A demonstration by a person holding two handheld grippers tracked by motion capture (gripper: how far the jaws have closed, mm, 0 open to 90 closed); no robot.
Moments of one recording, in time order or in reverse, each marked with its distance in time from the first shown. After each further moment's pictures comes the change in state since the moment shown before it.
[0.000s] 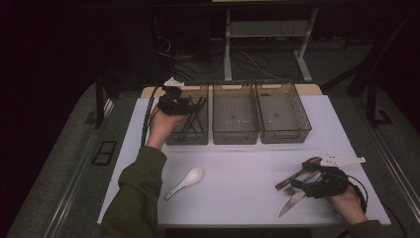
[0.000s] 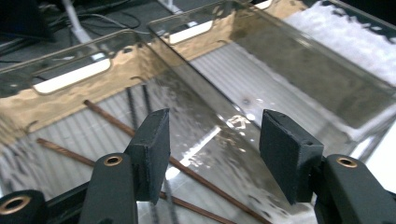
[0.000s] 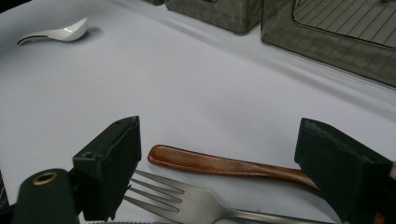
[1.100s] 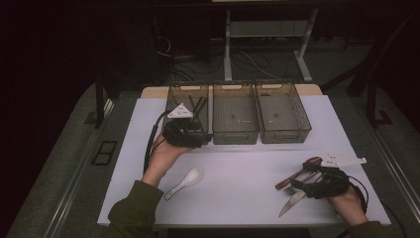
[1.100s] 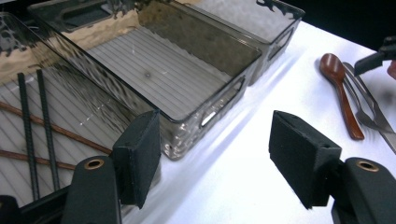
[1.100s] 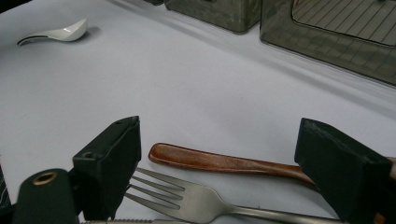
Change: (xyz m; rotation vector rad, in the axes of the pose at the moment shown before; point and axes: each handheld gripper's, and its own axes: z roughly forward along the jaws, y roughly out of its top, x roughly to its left) left arm -0.080 -0.047 -0.033 -0.034 -0.163 0.083; right arm 0.001 -0.001 -0.002 0.003 -0.002 0.013
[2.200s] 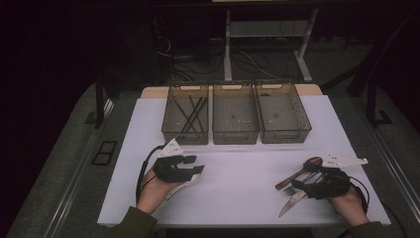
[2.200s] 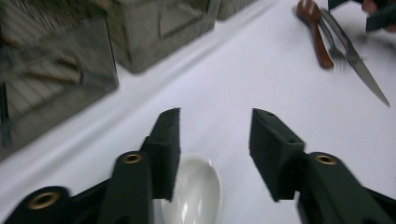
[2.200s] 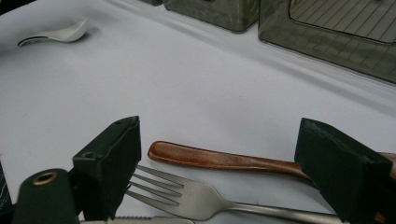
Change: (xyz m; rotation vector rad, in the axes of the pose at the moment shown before) left arm -0.034 -0.085 -0.026 0.047 -0.025 -0.009; right arm -0.001 -0.002 -0.001 -0.010 0.000 -0.001
